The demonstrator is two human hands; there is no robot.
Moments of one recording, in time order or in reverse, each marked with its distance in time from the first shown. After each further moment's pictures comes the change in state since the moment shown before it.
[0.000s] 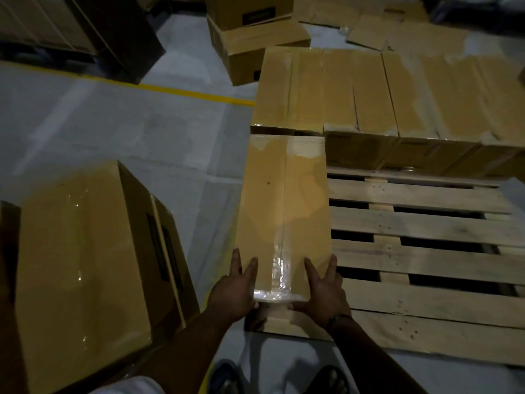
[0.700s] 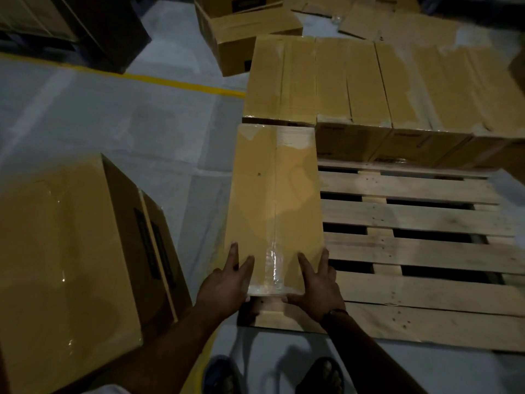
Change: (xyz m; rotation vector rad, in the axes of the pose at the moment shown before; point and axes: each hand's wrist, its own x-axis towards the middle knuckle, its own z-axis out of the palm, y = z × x) left_hand -0.001 -0.007 -0.003 0.067 0.063 0.110; right_hand 0.002 -0.001 0.006 0.023 0.026 -0.016
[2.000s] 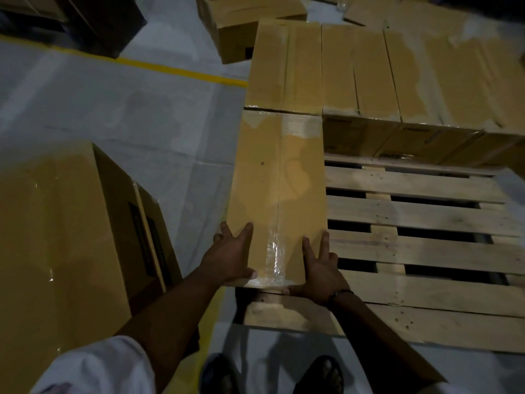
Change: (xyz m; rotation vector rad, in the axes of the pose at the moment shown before) left_hand 0.063 -0.016 -0.030 -0.184 -0.093 -0.065; right_hand 0.035 -0.005 -0.018 -0.082 -0.118 -0.039
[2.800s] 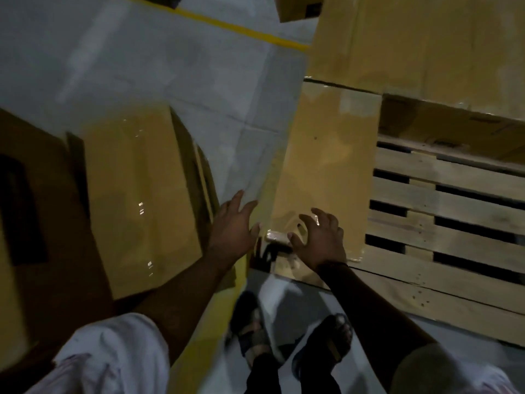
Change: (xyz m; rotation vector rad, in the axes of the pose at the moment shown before) left_hand -0.124 -0.049 -0.039 -0.094 0.367 -0.137; right_hand -0.046 -0.115 -0.016 0.012 0.197 -0.163
